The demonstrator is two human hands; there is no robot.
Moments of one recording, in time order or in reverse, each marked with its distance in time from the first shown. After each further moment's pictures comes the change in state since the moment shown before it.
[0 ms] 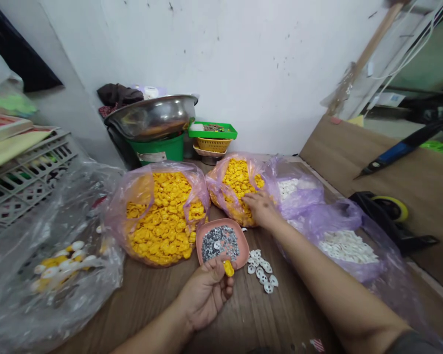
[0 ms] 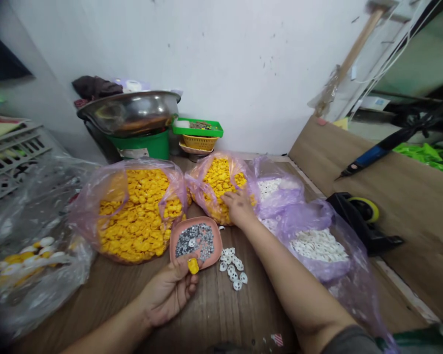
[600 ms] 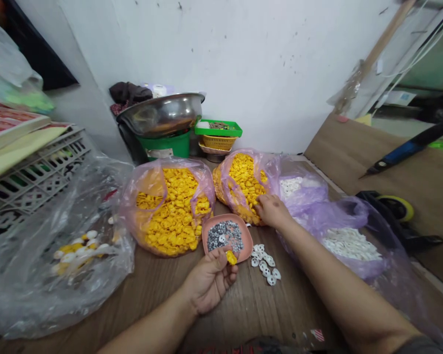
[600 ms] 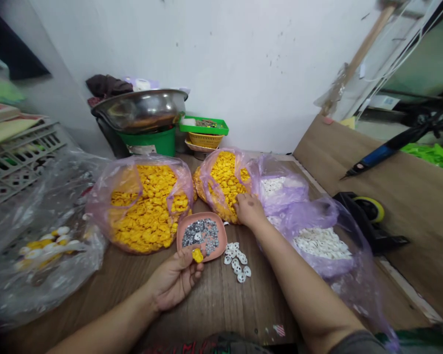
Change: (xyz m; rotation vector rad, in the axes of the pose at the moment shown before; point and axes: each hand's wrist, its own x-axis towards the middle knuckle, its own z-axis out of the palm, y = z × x) left_hand -0.002 0.001 -0.002 -0.013 -0.065 0.020; right_hand -0.016 -0.013 -0.018 -0.099 -0.046 0.081
